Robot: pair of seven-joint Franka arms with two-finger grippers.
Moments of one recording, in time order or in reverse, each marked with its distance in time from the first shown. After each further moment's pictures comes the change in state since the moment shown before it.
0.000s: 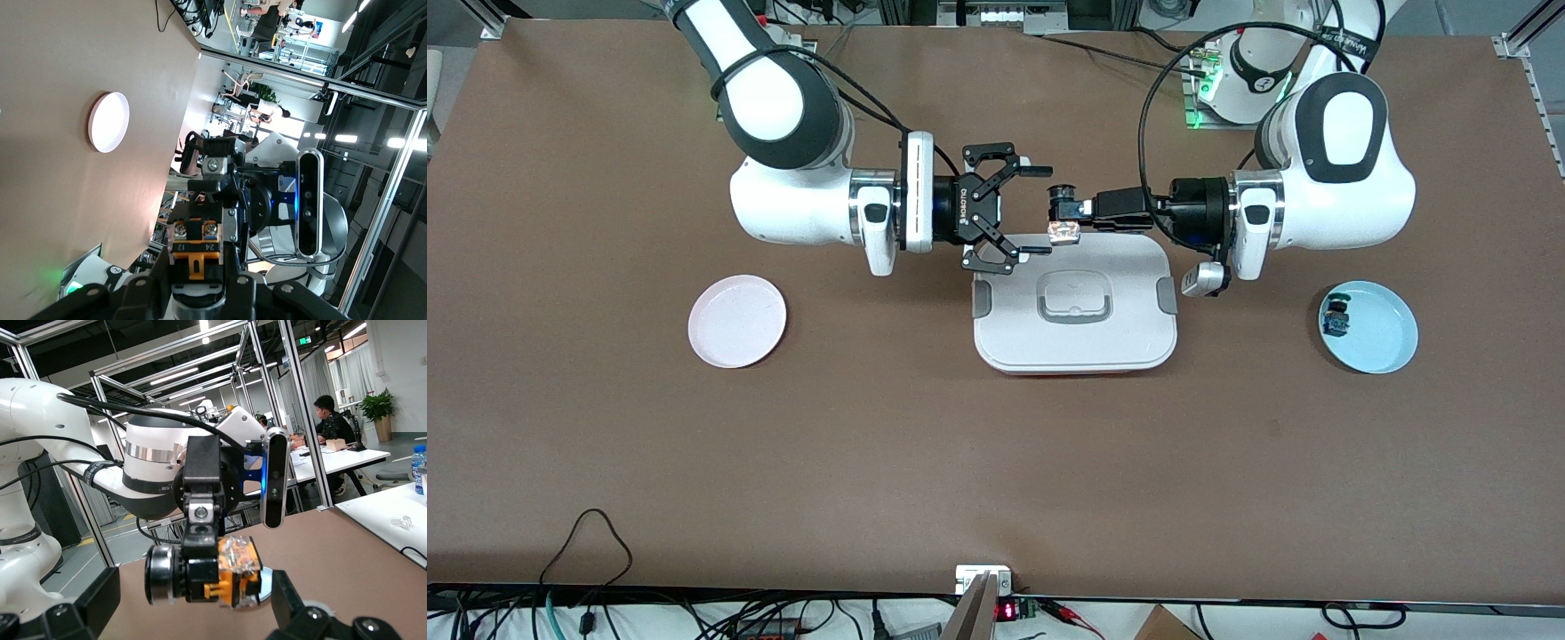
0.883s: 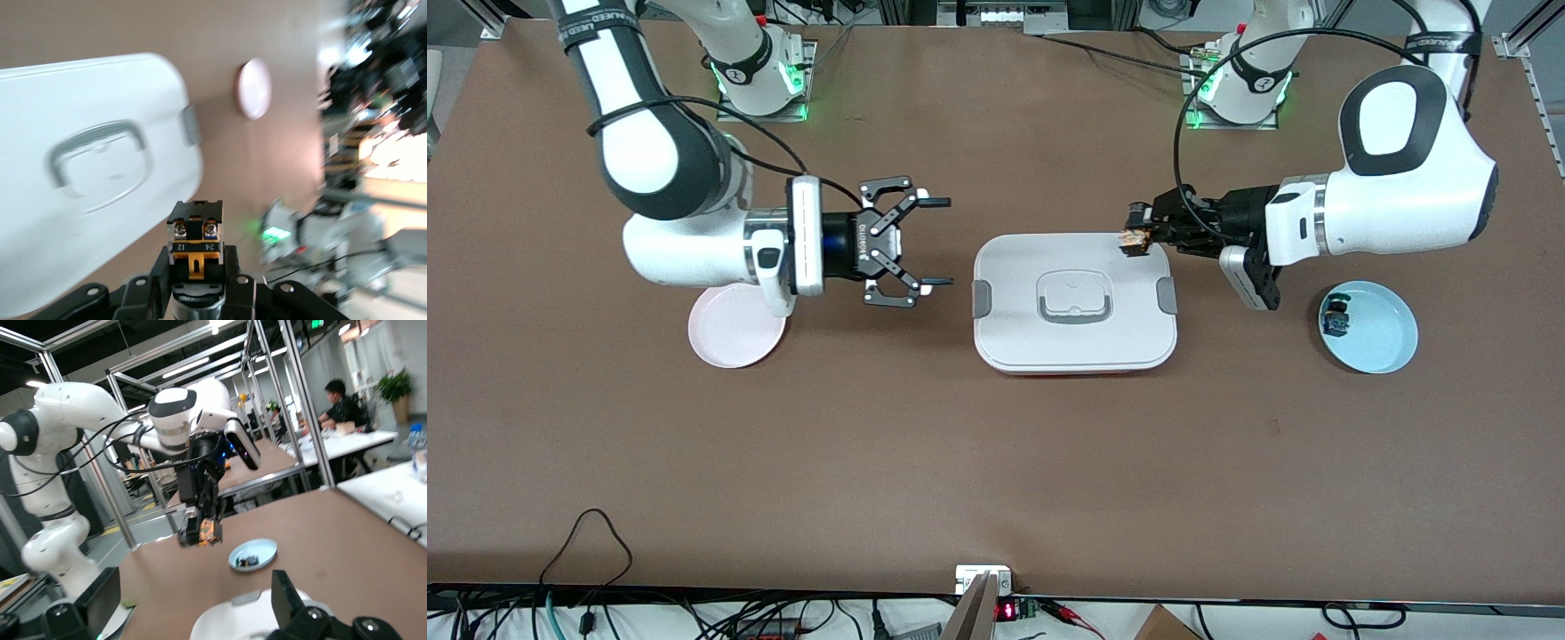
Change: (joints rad) left arm 0.112 -0.013 0.006 0.059 0.721 -0.150 0.183; right arm -0.089 -0.047 -0.198 -0.086 -0.135 -0.340 0.082
